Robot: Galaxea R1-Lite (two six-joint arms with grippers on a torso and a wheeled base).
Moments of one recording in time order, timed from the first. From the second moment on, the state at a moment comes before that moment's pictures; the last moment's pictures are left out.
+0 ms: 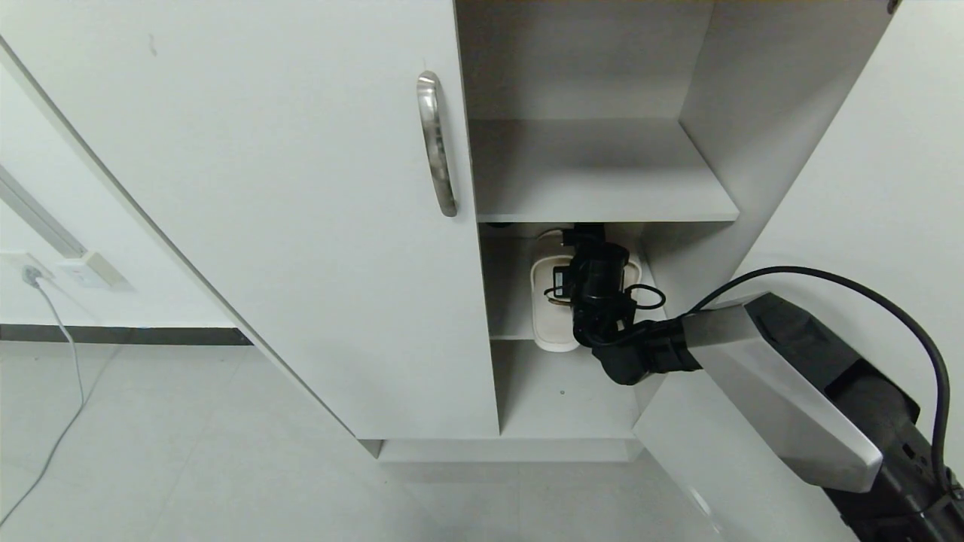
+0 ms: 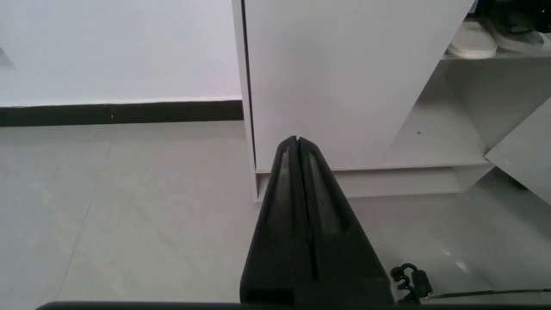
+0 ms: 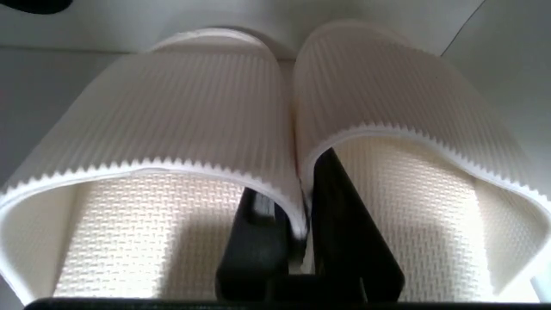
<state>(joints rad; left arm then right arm) 0.00 0.00 0.00 0.00 -0.02 0.01 0.57 2.55 -1.87 -0.76 -0.66 -0.07</state>
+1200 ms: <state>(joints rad) 0.00 0.00 0.00 0.00 -0.02 0.01 0.67 2.30 -1.23 -1.10 -0.67 -0.07</state>
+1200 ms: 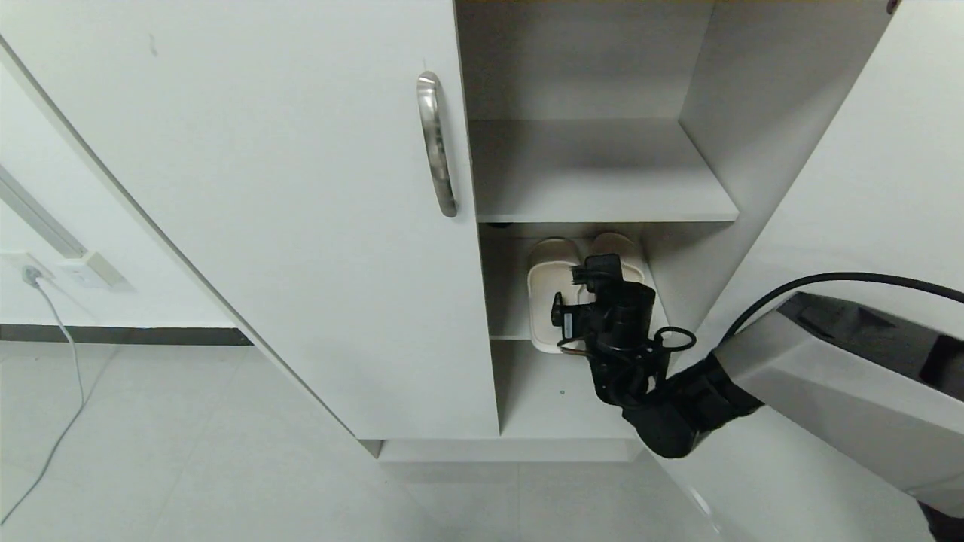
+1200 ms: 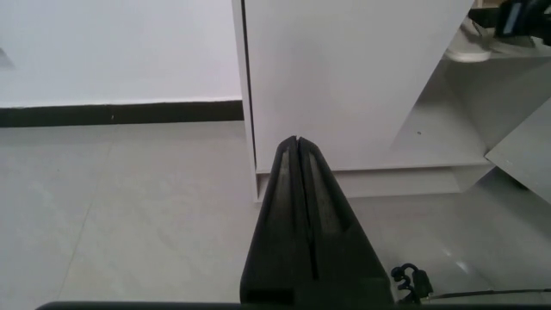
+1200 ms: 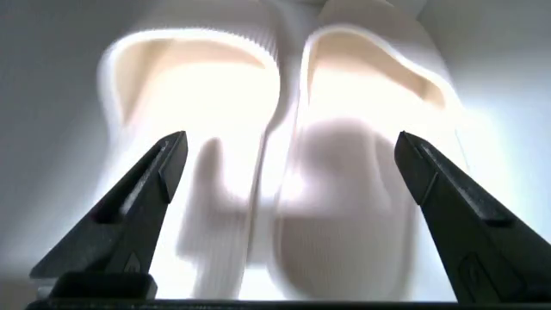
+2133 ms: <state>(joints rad) 0.00 0.00 0.00 0.00 -0.02 0.01 0.78 2.13 -0.87 -1.36 -0.68 -0.09</state>
